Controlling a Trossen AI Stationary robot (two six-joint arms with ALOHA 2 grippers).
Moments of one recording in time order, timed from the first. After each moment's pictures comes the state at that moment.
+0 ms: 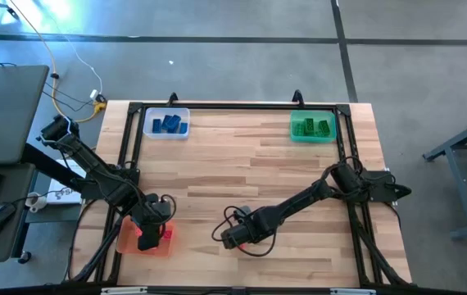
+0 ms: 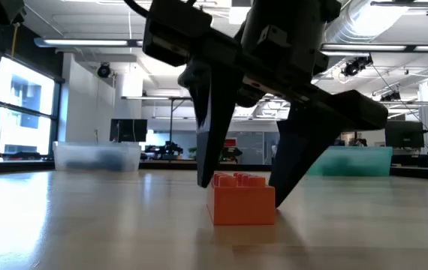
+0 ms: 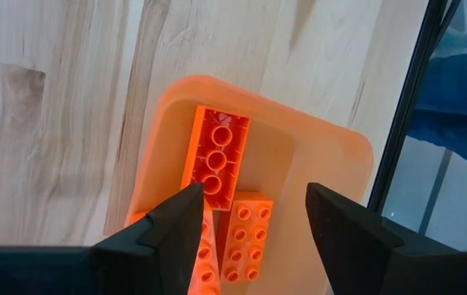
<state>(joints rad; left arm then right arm) -0.60 1.20 0.76 -0.75 0.07 -0.99 0.43 2.21 1.67 -0.70 0.04 1.63</state>
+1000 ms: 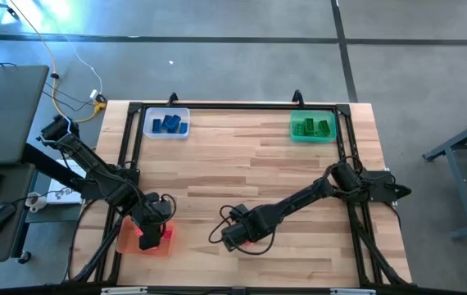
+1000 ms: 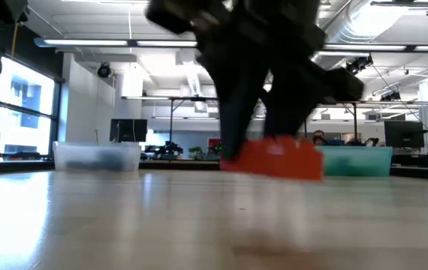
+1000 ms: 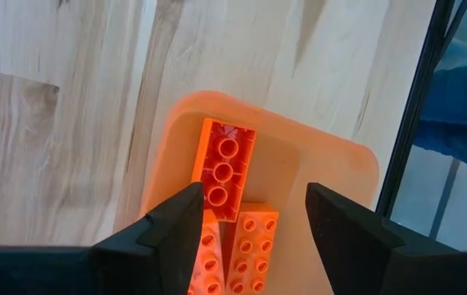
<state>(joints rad) -0.60 1.20 0.76 -0.75 0.04 -0.98 0.42 2.21 1.77 -0.87 0.07 1.40</state>
